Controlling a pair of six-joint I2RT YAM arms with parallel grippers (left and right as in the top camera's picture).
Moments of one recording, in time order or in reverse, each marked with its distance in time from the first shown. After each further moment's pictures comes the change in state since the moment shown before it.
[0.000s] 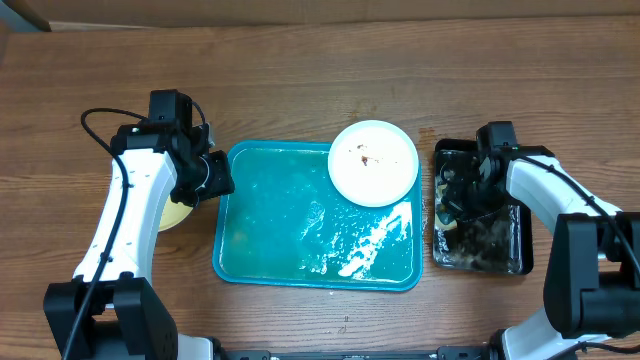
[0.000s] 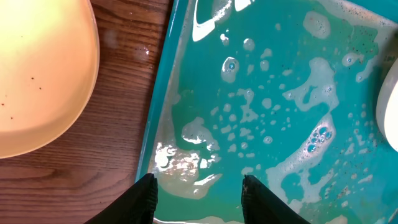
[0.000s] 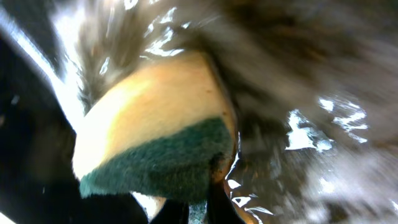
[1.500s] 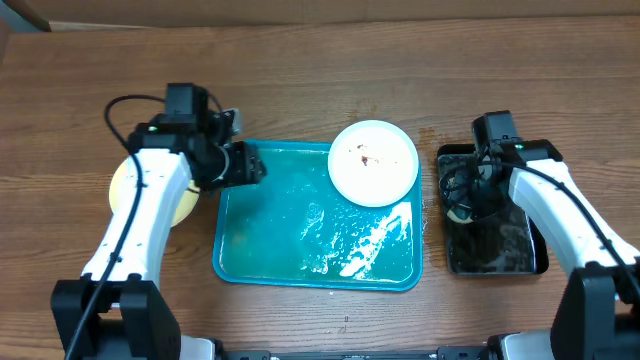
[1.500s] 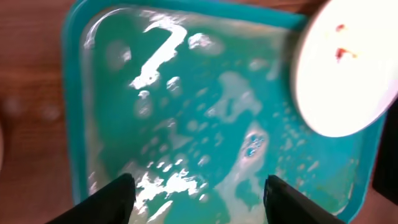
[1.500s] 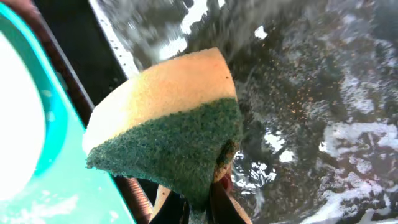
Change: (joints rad) left arm -0.100 0.000 0.000 0.147 0.170 0.091; right arm 0.071 -0.183 0.067 -0.164 0.225 -0.106
